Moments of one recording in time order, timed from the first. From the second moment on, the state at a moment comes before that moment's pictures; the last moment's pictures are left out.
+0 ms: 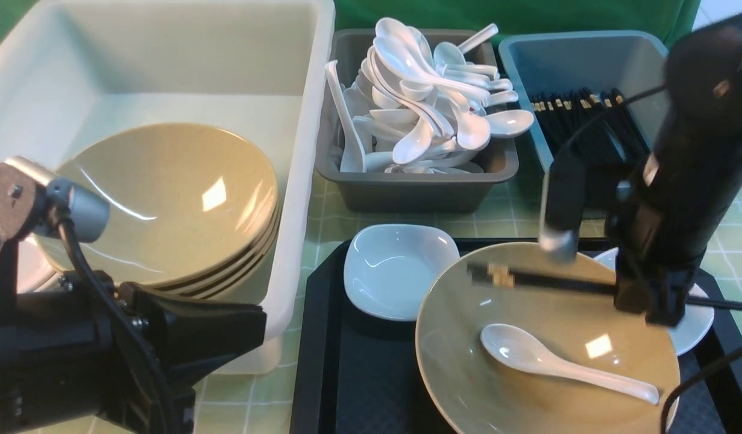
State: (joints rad) right arm 0.35 1.62 -1.28 -0.01 1.12 -0.78; left arm -0.26 0.75 -0.62 -0.89 0.78 0.75
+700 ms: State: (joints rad) right arm -0.10 1.90 -1.68 0.67 0.74 -0.59; left arm -0.26 1.07 -0.86 -1.12 0.87 1.01
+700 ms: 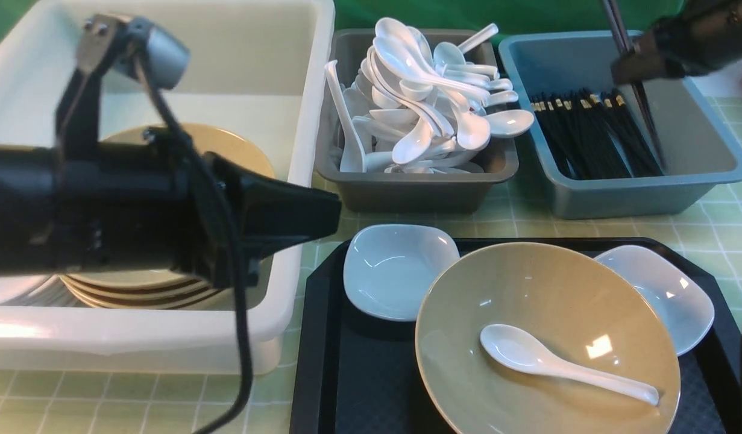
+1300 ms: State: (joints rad) right arm -0.11 2.14 -1.71 0.75 0.51 -0.52; left arm -0.26 1.07 -0.86 -1.13 0.92 0.95
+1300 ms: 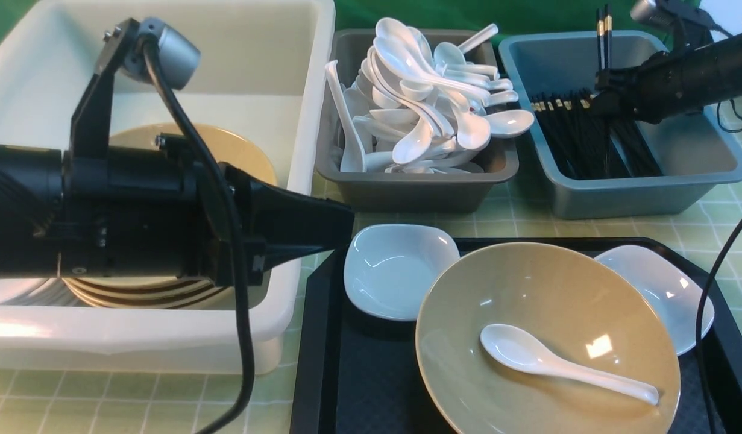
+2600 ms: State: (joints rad) right arm 0.48 1.73 -1.11 0.05 1.04 -0.54; left arm -0.26 0.83 -0.93 -0.67 1.06 0.70
